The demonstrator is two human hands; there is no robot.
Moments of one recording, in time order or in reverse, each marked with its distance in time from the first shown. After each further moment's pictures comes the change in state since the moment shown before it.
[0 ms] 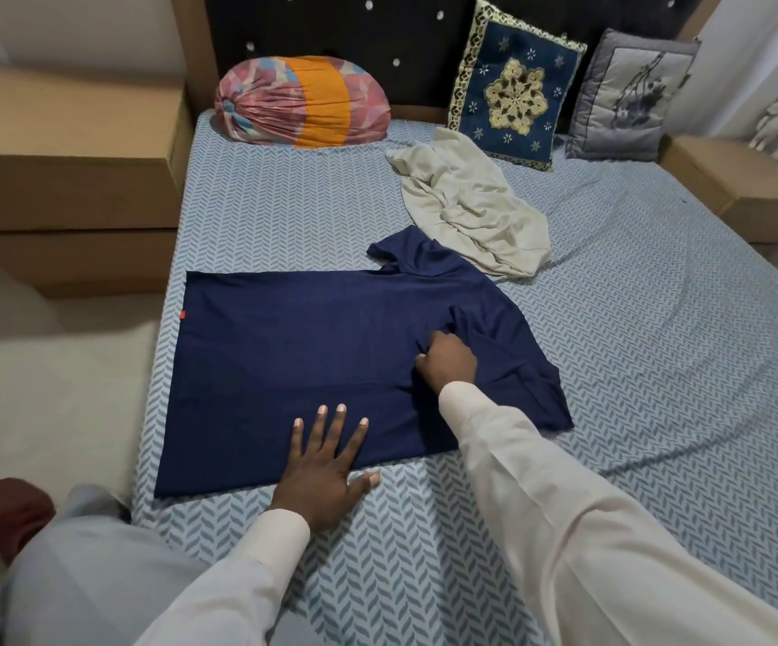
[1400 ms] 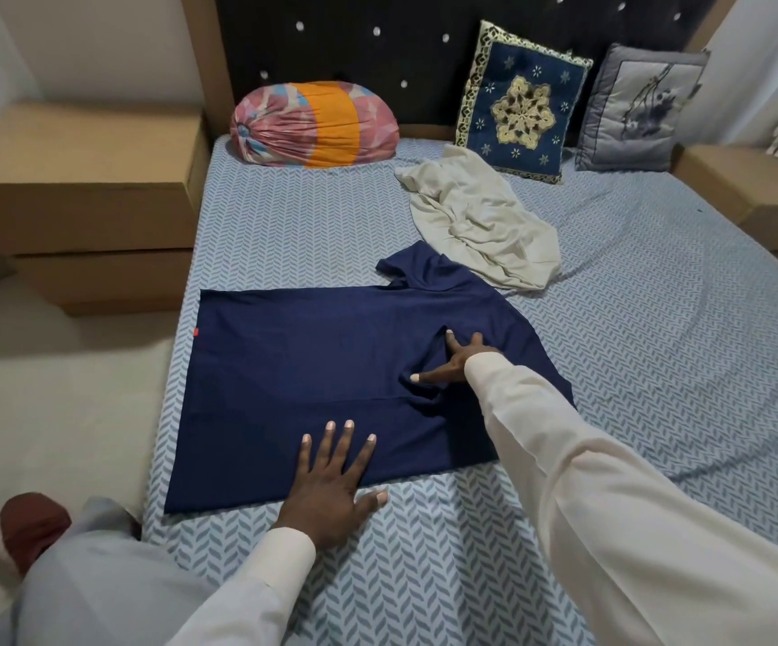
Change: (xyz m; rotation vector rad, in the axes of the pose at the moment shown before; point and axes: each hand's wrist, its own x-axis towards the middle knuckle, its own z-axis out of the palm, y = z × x) left_hand 0.004 -0.004 0.008 0.059 0.071 0.021; right_hand 0.035 0.011 -0.045 -0.285 -0.538 0.079
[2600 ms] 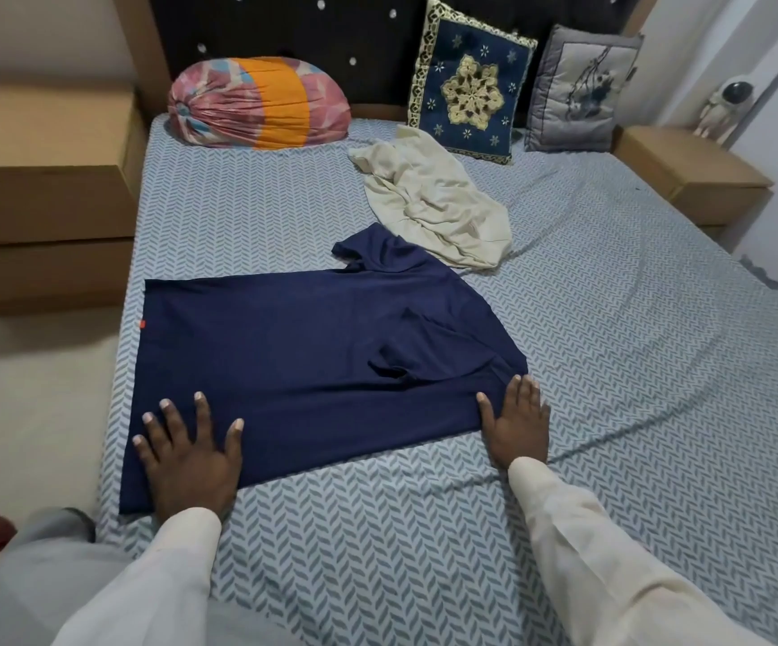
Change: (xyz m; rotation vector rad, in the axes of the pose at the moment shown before) left_hand -0.014 -0.078 -0.004 -0.087 0.376 -0.645; right_hand -0.040 0.143 0.156 0.198 0.605 0.205
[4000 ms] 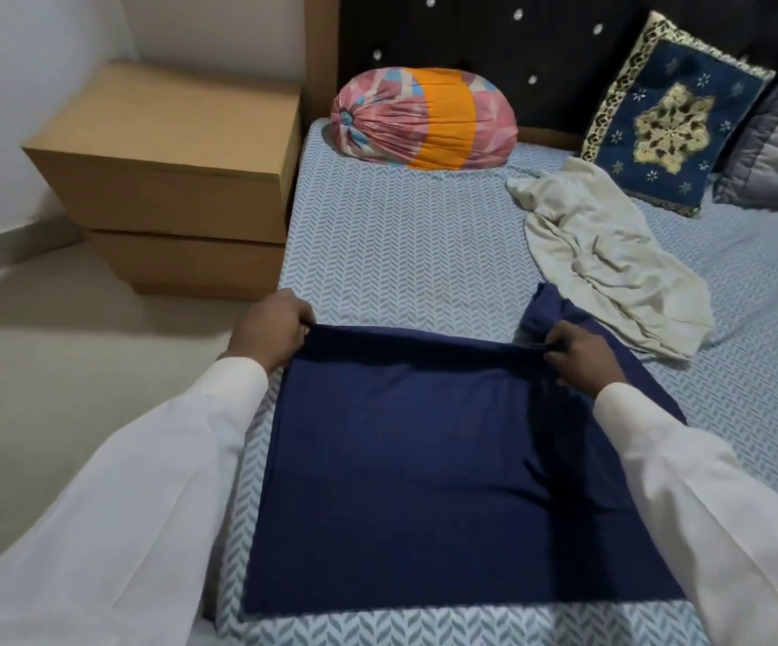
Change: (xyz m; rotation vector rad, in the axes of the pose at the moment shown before) left_hand 0.286 -0.041 -0.090 -0.218 -0.114 0.295; right_hand 0.176 -0.261 -0.077 0.284 -0.147 -0.346
